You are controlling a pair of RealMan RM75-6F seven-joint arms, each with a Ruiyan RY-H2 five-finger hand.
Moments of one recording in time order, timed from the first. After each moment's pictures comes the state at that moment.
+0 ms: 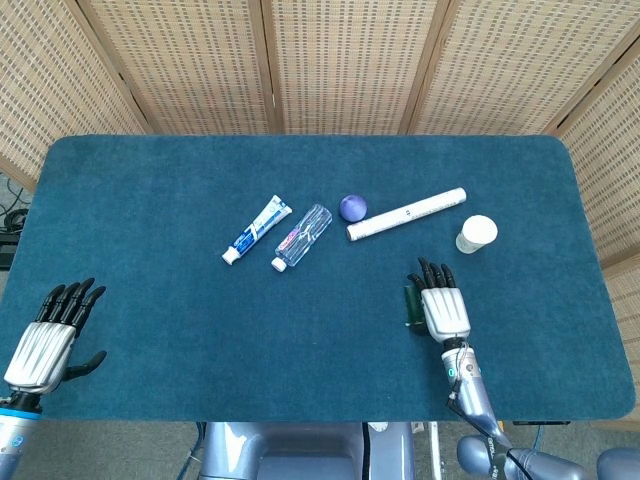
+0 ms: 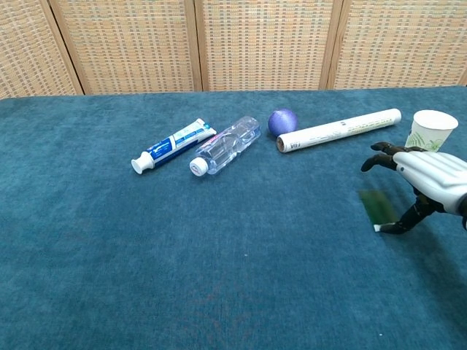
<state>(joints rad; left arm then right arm) -0.14 -1.15 0.02 -1.64 1.57 1.41 0.11 0.45 -1.74 0.18 -1.28 -1.17 1.15 -0.41</state>
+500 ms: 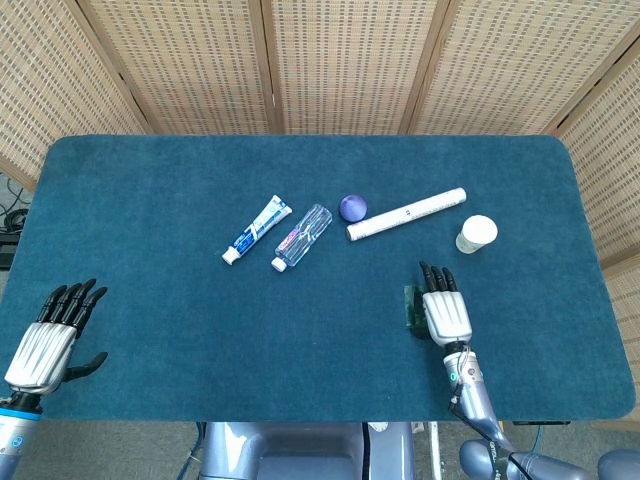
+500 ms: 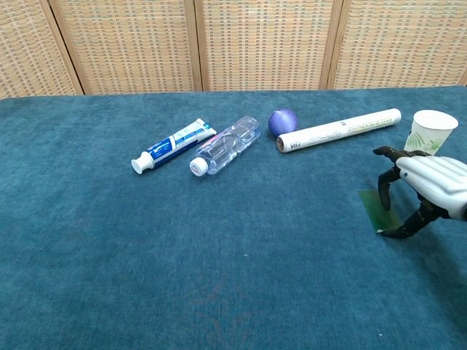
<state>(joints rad) -0.14 -1.14 0.02 -1.64 1.57 1.41 0.10 0.44 -1.74 0.16 -1.28 -1.19 1.16 -0.41</state>
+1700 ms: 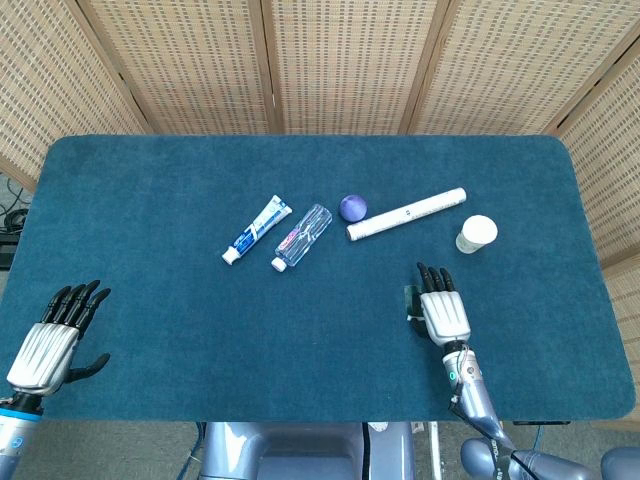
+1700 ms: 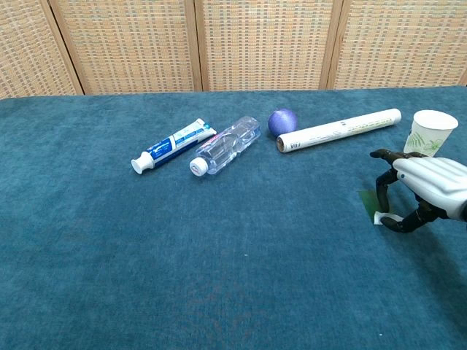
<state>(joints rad) -0.15 -1.14 0.03 -1.65 1.59 1.40 0.07 0.45 -1.71 0.16 -1.31 -1.16 1.13 -0.43</state>
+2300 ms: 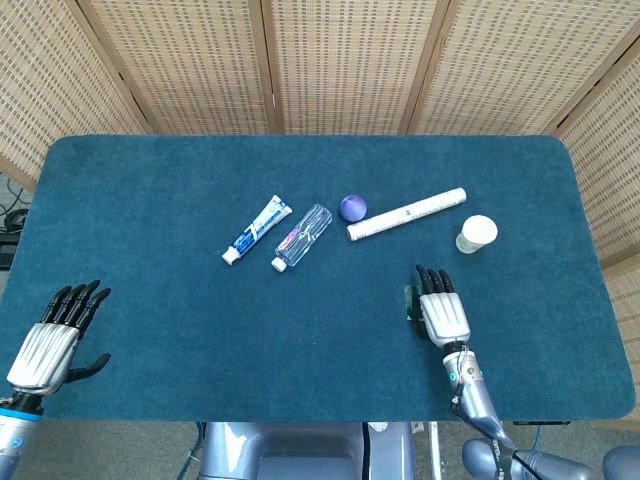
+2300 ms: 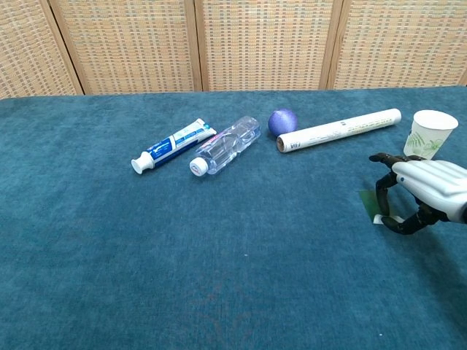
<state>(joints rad) -0.15 -1.13 0.03 -1.65 1.59 1.40 0.07 0.46 -1.70 0.15 -1.32 -1.15 1.12 -0.44</state>
